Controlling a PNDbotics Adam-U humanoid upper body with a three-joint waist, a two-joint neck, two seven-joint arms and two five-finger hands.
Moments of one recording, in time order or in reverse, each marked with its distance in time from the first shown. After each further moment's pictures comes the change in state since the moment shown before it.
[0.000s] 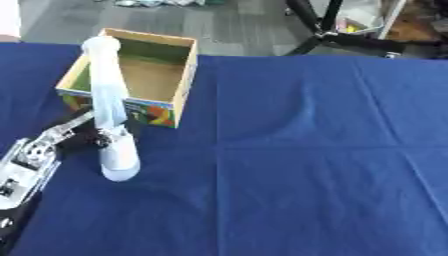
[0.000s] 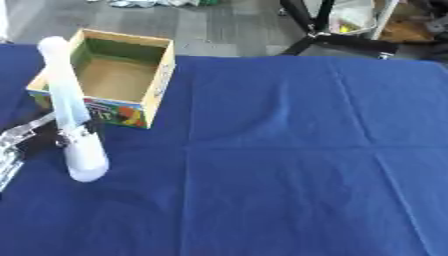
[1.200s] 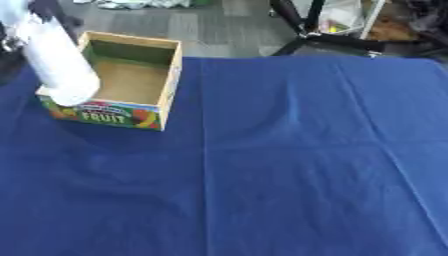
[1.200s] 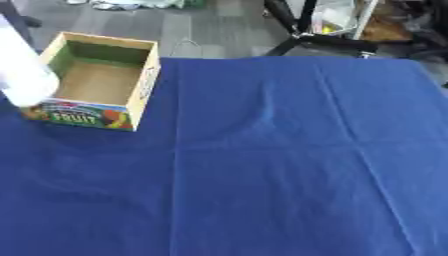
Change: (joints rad) left arm -0.283 0.112 0.160 -0.016 0.173 -0.041 0.212; right arm 0.005 -0.008 -0.007 0.000 -0.028 -0.020 -0.015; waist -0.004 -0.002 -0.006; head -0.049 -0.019
